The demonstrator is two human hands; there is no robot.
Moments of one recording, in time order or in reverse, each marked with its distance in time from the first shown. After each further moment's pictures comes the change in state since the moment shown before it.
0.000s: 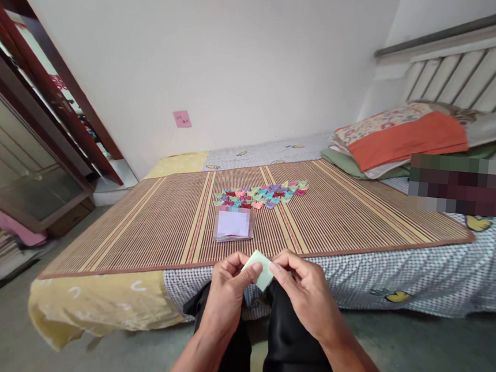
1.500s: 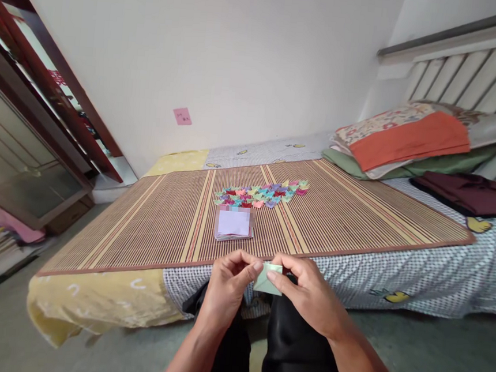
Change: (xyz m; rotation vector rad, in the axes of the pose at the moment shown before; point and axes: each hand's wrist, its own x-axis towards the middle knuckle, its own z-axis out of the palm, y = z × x) left_hand 0.004 0.006 -0.006 0.086 -0.057 0.019; right_hand 0.007 -0.004 -0.006 -0.038 -0.172 0.093
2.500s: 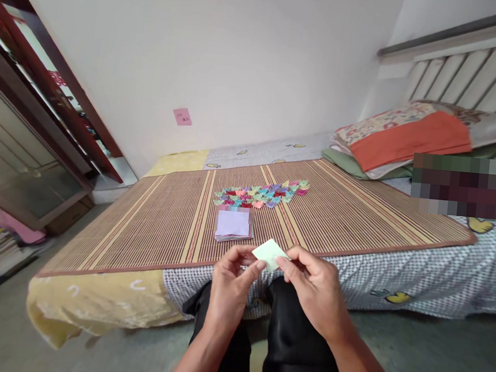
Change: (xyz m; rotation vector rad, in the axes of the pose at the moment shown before) left_hand 0.002 -0.008 0.007 0.026 0.136 0.079; right_hand -0.001 0.003 0.001 -0.123 0.357 -0.174
